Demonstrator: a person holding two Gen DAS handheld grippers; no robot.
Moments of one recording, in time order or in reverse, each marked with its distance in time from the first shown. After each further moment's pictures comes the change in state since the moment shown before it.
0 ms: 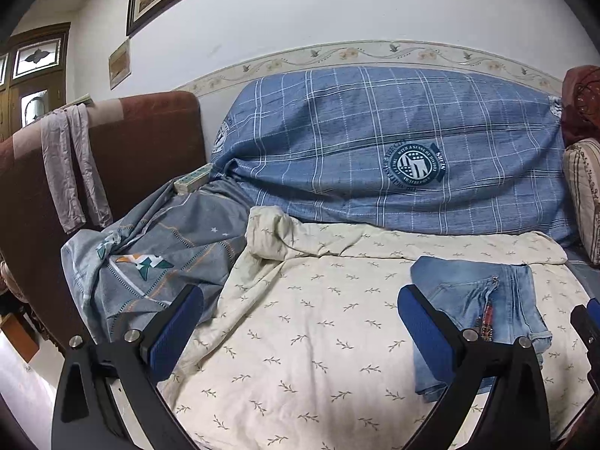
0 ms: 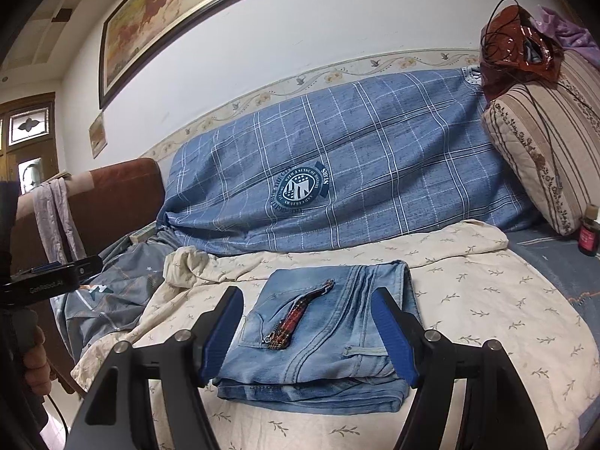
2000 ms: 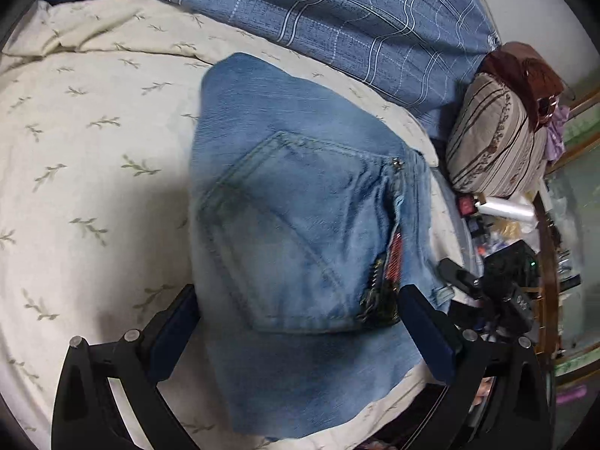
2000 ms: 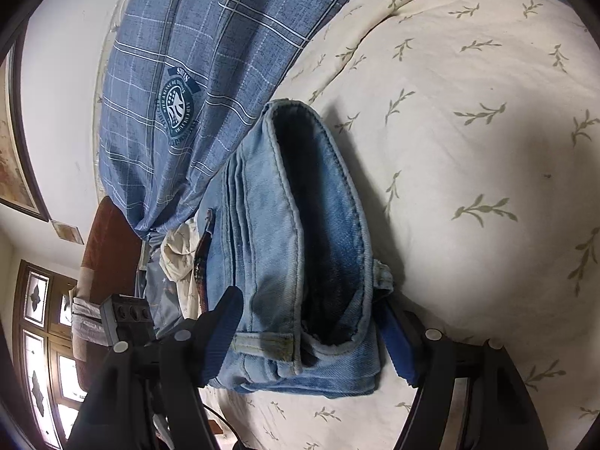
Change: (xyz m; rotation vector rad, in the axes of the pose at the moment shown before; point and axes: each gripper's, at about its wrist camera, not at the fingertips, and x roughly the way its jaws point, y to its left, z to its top) left arm 0.212 -0.136 -0.046 -0.118 0.794 -0.914; right arm 0.134 -0.152 -0.049 0.746 0.590 0.161
